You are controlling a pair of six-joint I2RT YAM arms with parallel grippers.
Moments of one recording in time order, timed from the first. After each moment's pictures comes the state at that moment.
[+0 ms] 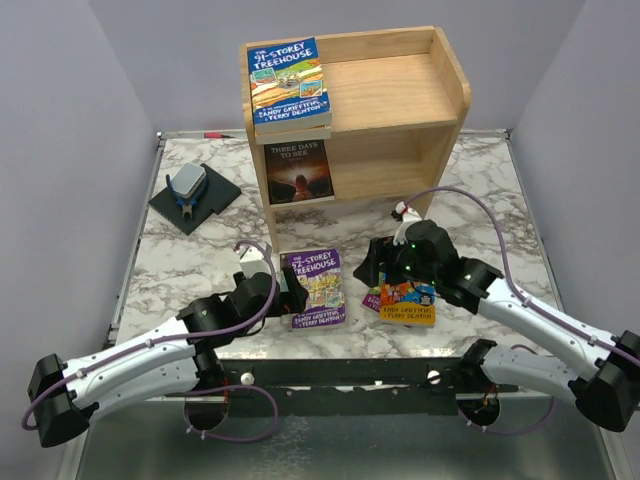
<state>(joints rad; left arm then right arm) -1.02 0.71 0.51 -0.48 -0.43 -0.90 0.77 1.00 0.77 -0.36 -0.04 0.54</state>
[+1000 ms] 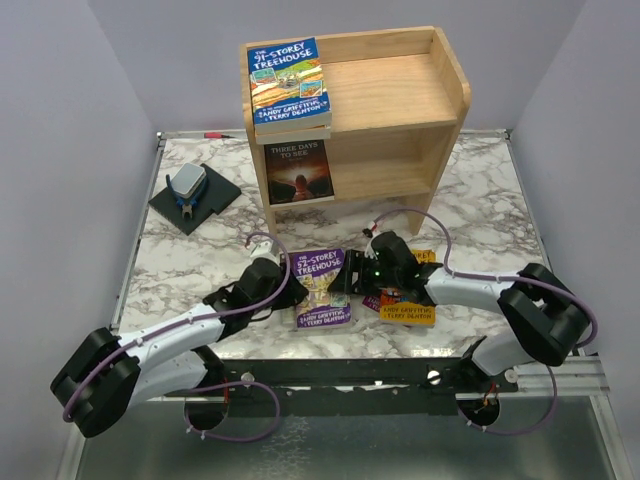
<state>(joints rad) -0.76 1.01 0.33 0.02 -0.08 -0.87 0.77 1.47 0.61 0.16 -0.25 0.79</state>
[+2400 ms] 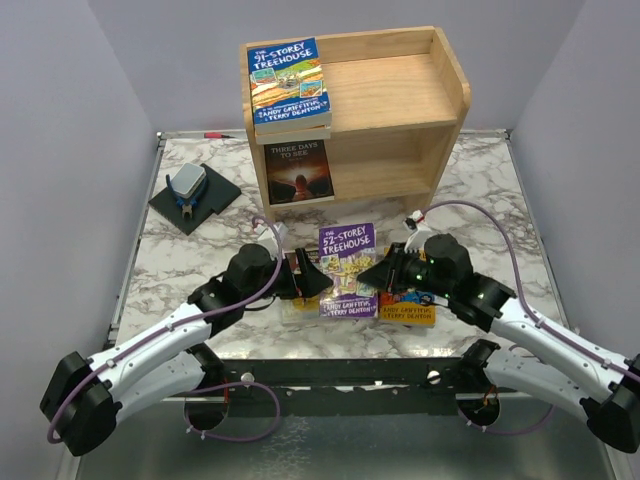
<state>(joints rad) -0.75 0.90 0.48 -0.04 0.16 -0.82 0.76 0.88 0.60 -0.16 -0.18 0.74</state>
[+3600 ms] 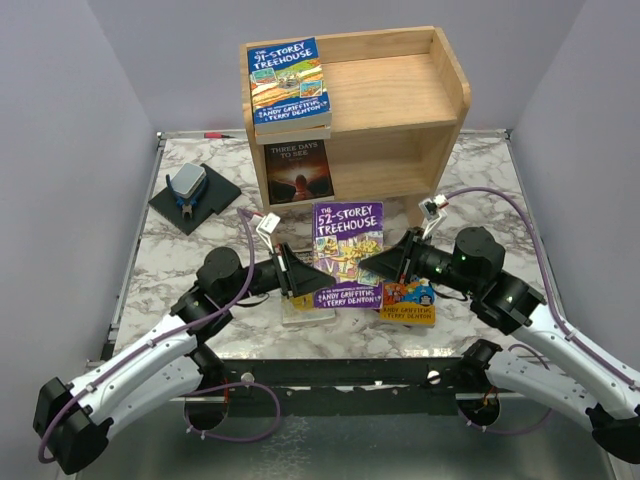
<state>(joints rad) -0.75 0.74 0.50 0.25 0.50 -1.07 0.76 0.76 0.77 -0.19 -0.26 0.74</state>
